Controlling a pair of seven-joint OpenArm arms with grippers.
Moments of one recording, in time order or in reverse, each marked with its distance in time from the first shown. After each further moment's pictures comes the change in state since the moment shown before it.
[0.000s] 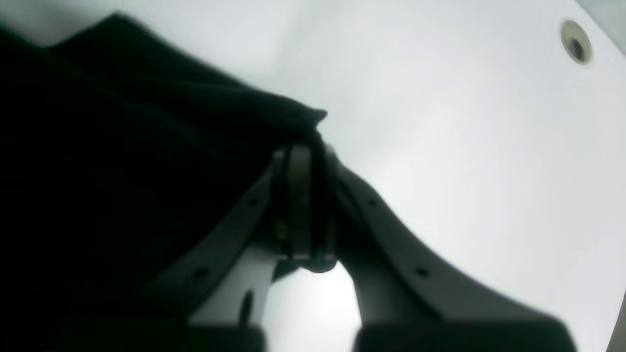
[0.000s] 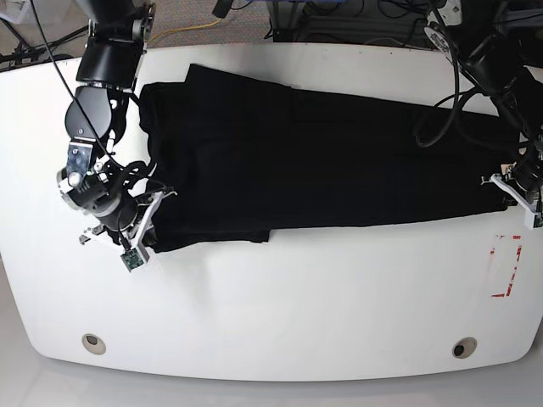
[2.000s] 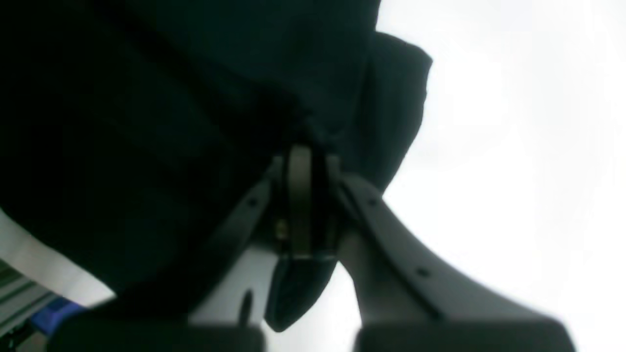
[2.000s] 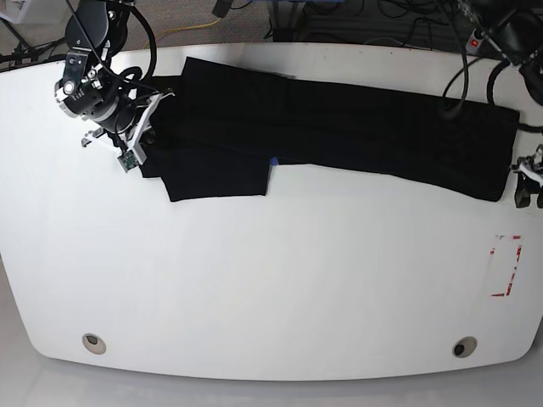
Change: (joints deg) left arm 8.2 -8.7 0.1 8.0 -21.2 0.2 2.4; right arm -25.3 -0.9 7.7 12.3 10.4 3.4 -5.4
